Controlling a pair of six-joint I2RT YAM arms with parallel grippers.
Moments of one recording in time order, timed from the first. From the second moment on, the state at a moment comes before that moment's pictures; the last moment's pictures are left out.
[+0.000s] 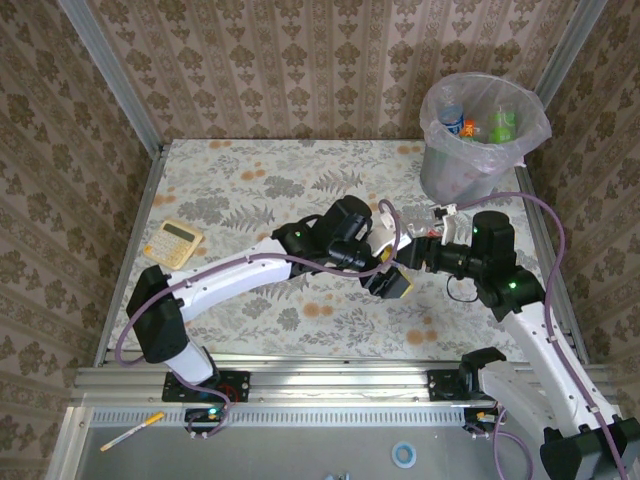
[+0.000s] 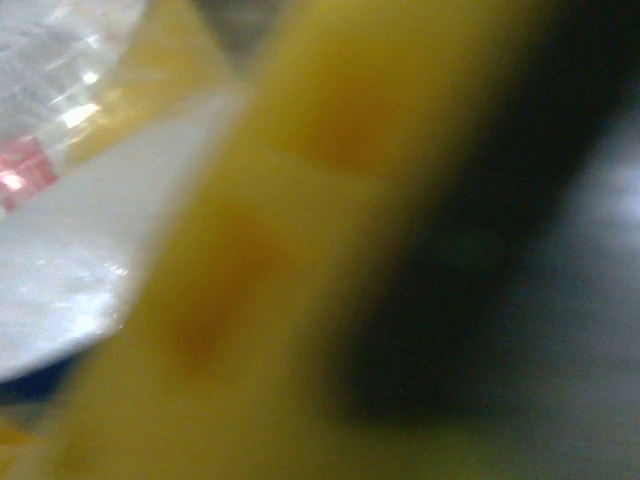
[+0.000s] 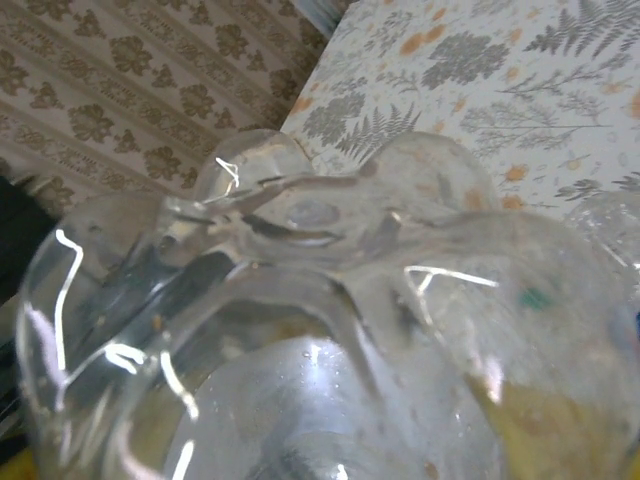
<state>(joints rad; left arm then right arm) -1.08 1.61 1.38 -0.40 0.52 -0.09 0.20 0.80 0.76 -0.42 -0.70 0.48</state>
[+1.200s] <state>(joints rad) -0.95 1.44 1.20 -0.26 0.42 -0.16 0.20 0.63 0.88 -0.24 0.04 0.00</state>
